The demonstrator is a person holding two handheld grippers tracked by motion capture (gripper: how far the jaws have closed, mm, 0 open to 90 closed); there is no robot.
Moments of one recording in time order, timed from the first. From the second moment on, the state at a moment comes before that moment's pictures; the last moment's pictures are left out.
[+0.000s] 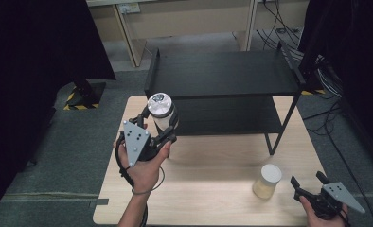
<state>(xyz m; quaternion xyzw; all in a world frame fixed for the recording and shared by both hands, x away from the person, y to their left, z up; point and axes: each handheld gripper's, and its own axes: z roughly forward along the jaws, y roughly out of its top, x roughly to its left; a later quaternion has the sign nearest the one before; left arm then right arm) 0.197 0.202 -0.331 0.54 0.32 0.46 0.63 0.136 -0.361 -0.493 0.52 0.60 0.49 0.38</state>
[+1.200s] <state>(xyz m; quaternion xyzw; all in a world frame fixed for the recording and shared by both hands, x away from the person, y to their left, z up) 0.225 0.190 -0.277 0.54 0.34 0.46 0.62 0.136 -0.361 -0.493 0.52 0.59 0.49 0.38</state>
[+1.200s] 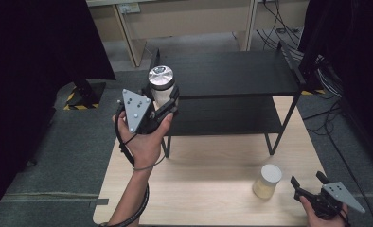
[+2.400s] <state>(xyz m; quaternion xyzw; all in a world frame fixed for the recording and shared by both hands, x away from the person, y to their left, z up) 0.273 0.178 -0.265 0.54 0.38 0.46 0.60 0.137 -0.362 -0.492 0.52 0.60 0.49 0.38</state>
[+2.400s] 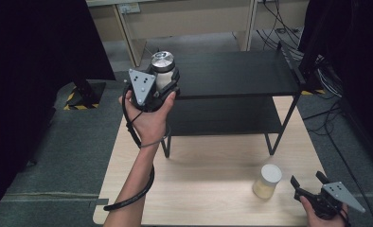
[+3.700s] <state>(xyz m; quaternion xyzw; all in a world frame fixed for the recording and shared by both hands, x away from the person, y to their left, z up) 0.253 0.200 -0.297 0.51 0.35 0.46 0.64 0.138 -0.361 -0.492 0.52 0.60 0.48 0.38</state>
